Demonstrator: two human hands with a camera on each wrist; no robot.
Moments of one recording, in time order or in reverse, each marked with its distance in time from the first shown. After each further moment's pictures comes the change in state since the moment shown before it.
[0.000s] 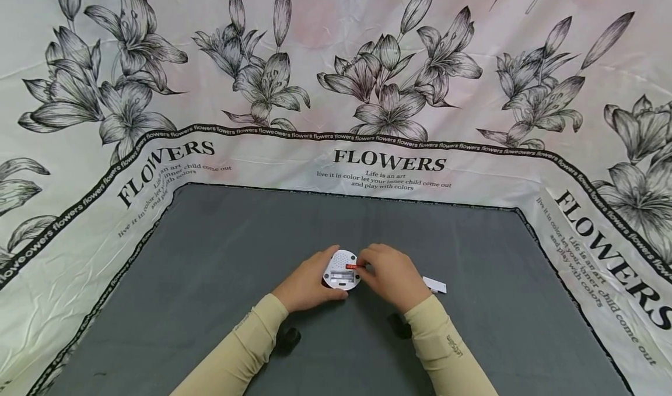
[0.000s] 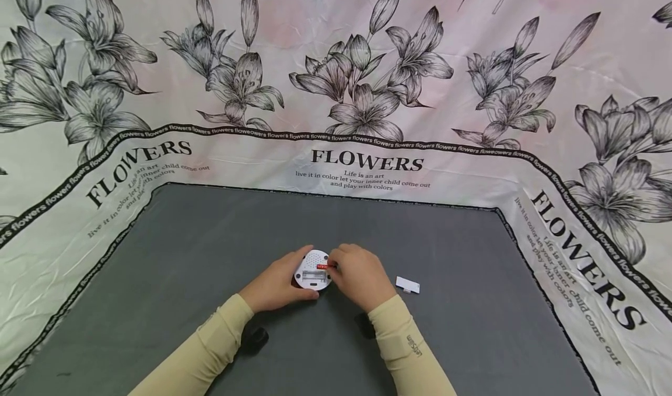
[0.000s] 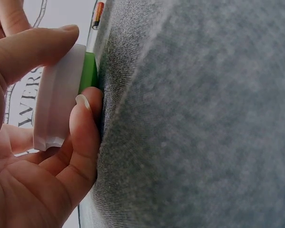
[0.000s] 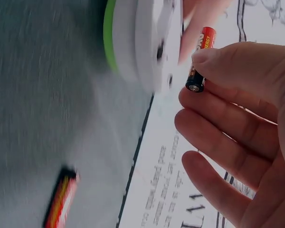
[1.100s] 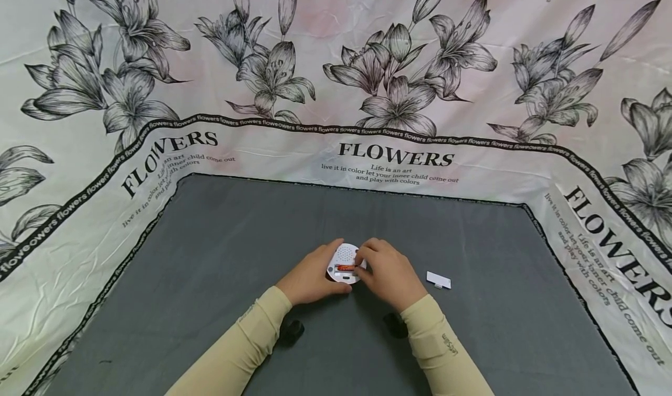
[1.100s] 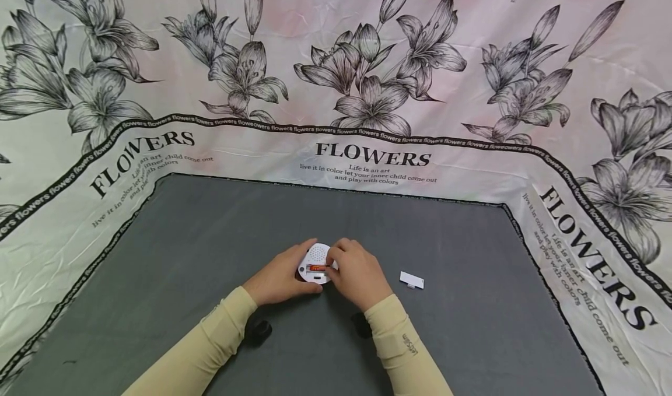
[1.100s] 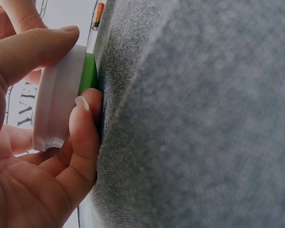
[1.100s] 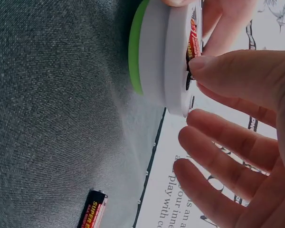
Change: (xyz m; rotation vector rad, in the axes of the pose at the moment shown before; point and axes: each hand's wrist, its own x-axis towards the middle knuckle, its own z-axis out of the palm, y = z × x) left_hand 0.002 -0.001 -0.008 -0.024 -0.020 0.004; right_hand 0.007 -0.012 0.017 0.028 -0.026 0.049
